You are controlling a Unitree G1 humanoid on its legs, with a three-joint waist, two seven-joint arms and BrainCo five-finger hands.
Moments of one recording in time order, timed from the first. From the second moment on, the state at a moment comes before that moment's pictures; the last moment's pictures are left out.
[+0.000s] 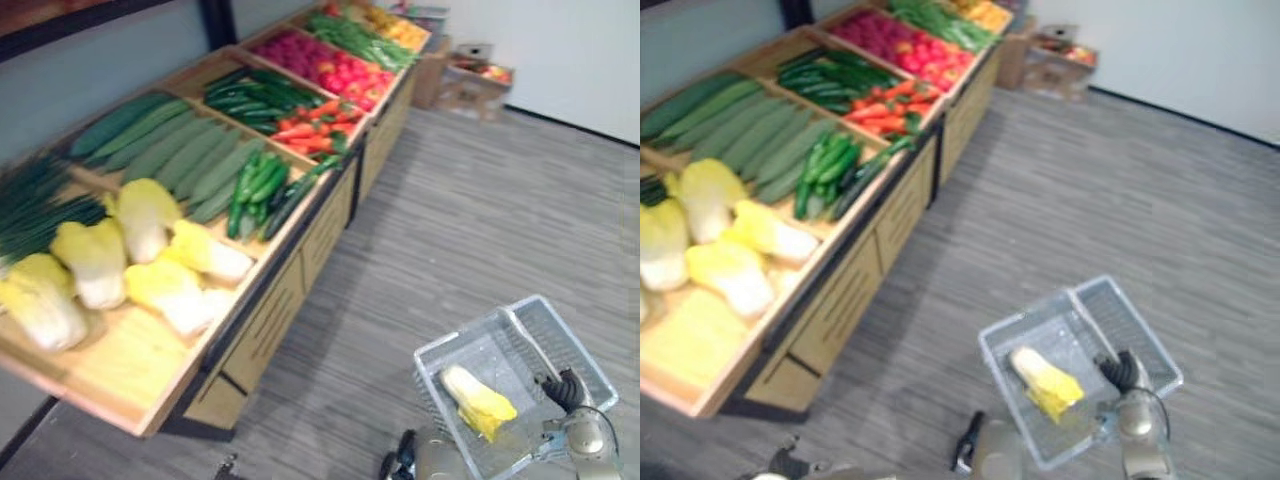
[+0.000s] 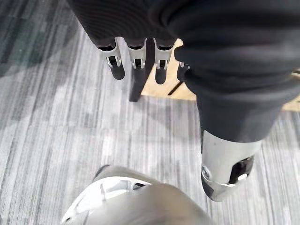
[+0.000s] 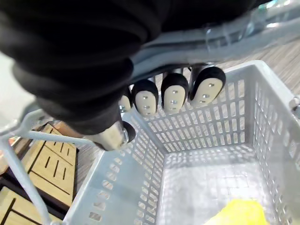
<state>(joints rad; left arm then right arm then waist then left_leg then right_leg) 0.15 0.18 0.16 1.00 0.40 -0.04 0.13 0.07 -0.34 -0.23 0.57 -0.36 -0.11 -0.11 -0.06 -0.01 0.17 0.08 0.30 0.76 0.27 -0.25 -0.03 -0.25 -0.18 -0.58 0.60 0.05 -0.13</state>
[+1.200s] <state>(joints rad) 0.20 0.09 0.14 1.00 0.38 -0.06 0.19 0.13 -0.38 -0.11 0.57 -0.38 -0.12 -0.08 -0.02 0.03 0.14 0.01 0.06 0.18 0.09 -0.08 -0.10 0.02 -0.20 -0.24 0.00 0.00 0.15</state>
